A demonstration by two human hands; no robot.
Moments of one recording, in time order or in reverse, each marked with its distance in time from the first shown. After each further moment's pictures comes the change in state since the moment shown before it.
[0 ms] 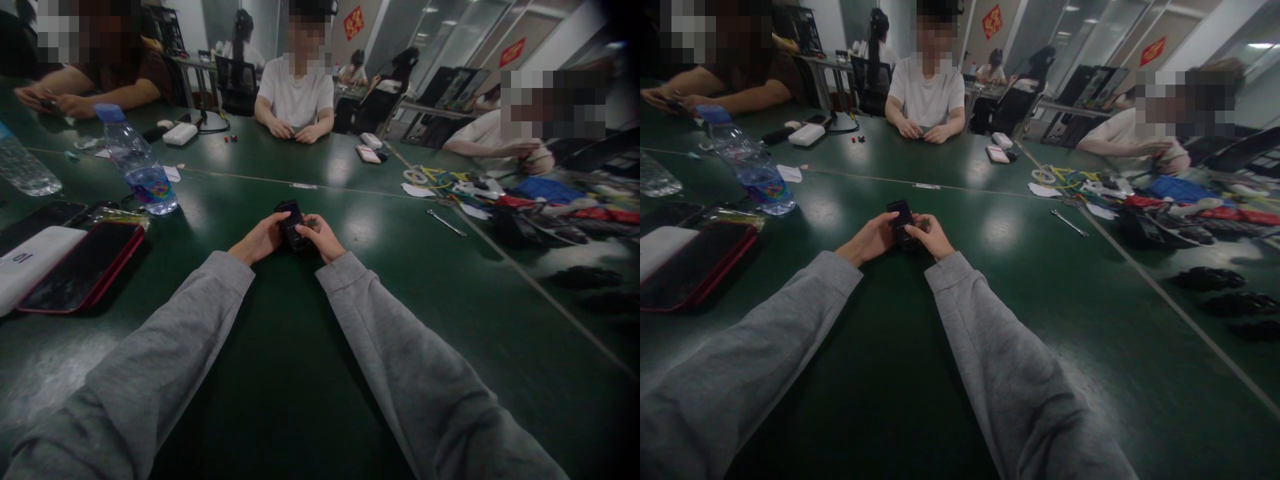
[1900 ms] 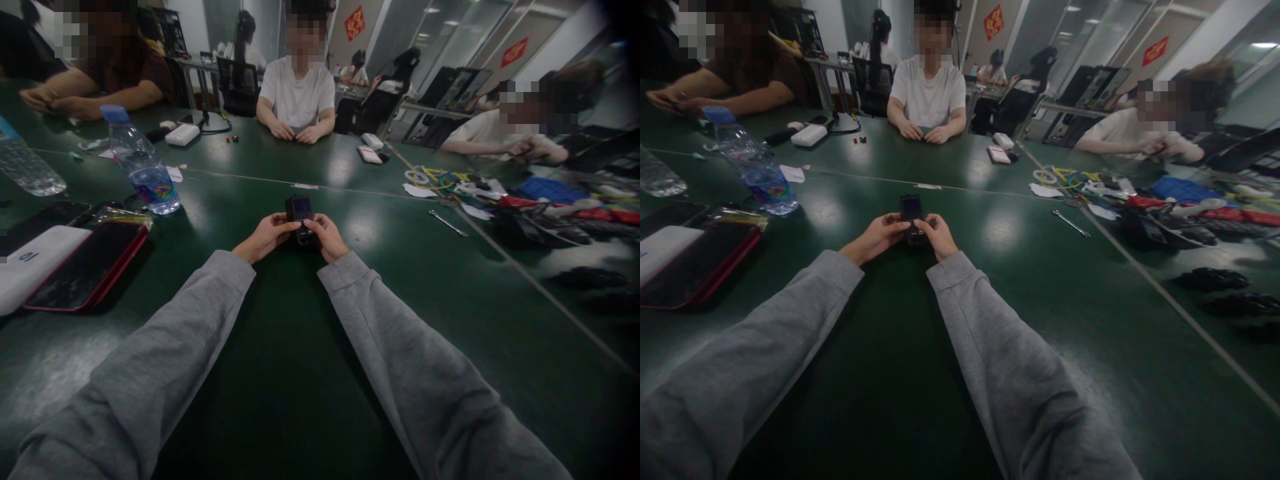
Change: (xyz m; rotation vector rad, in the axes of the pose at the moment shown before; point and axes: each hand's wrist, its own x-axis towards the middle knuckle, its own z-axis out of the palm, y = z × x) left_hand 0.002 -0.008 -0.005 0.109 0.078 0.156; right_hand -0.001 -0.005 0.000 0.010 0.136 0.009
